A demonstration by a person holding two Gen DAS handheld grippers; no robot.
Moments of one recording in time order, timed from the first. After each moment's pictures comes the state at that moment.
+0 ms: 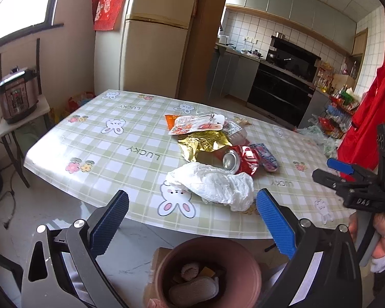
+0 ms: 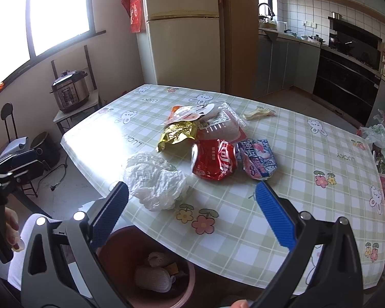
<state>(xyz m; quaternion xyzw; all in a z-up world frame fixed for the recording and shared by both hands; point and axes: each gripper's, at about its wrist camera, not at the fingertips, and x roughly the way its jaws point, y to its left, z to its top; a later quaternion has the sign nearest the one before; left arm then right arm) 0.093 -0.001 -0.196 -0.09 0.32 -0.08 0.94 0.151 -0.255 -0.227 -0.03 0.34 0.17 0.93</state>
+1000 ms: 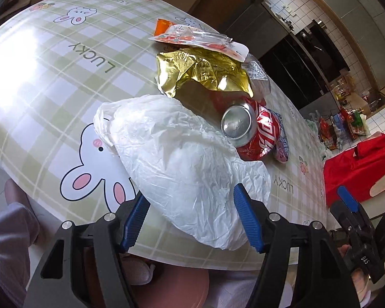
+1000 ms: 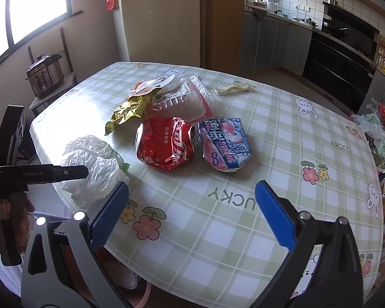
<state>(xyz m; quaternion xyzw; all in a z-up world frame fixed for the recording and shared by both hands) 0.232 -0.046 -0.330 -0.25 0.50 -0.10 0.82 0.229 -0.293 -0.287 -0.03 0.40 0.15 0.90</state>
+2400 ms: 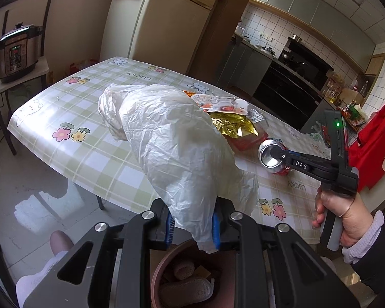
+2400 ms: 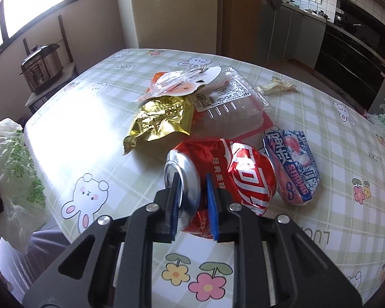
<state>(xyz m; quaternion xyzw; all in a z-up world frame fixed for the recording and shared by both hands) 0.128 0.033 -0.252 -0.14 0.36 -0.07 0.92 0.282 -0.193 -0.305 -0.03 0.42 0.16 0.89</state>
